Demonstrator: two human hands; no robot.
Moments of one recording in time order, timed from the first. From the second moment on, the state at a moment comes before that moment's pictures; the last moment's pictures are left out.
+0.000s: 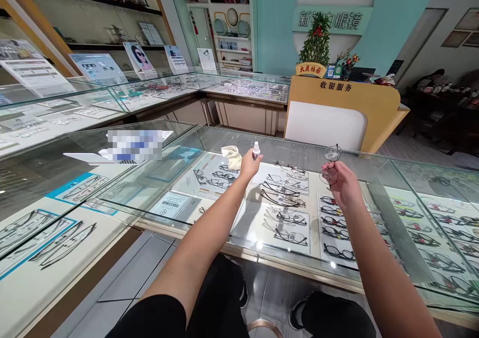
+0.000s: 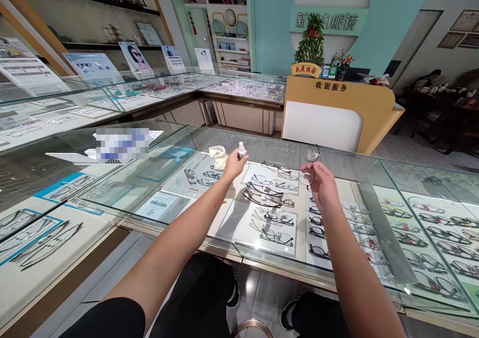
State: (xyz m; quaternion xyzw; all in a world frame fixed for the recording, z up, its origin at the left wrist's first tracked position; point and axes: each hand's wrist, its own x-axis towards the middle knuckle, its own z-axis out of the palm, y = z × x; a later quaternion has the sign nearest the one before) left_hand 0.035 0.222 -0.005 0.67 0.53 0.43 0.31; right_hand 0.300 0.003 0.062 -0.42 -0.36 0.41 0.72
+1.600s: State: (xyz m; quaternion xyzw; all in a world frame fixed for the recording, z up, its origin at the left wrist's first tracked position) left_hand 0.055 0.105 0.102 0.45 0.14 0.52 0.71; right_hand 0.282 -0.013 0.080 -0.40 -0.42 0.43 0.69
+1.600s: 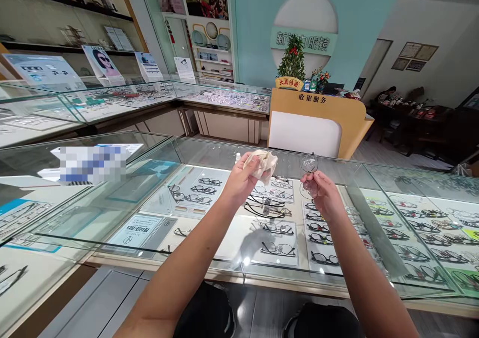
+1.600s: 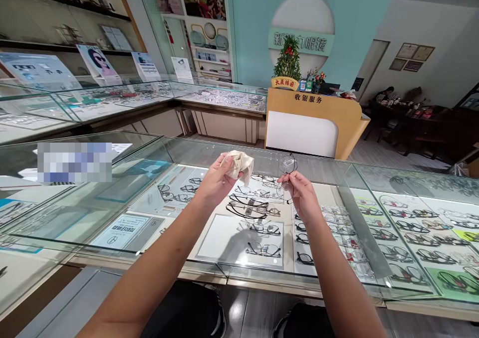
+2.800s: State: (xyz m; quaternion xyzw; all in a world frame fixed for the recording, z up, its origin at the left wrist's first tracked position) left_hand 0.039 0.092 0.106 0.58 0.08 0.28 0.76; right_hand 0.279 -0.012 0.082 -0.41 -0.41 0.43 0.69
